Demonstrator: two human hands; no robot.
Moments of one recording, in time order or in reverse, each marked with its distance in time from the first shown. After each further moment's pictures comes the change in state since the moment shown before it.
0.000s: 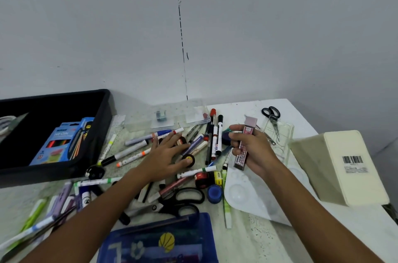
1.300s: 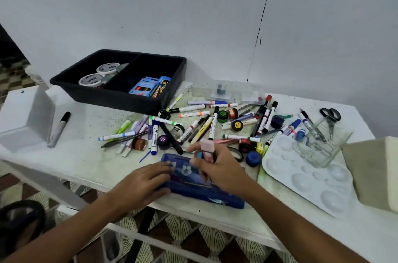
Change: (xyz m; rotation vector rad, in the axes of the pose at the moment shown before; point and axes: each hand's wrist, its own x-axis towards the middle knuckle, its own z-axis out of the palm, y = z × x) left_hand -0.272 0.038 -0.006 0.215 0.331 0.162; right_hand -0.139 0.090 0.084 -0.627 -0.861 -0.252
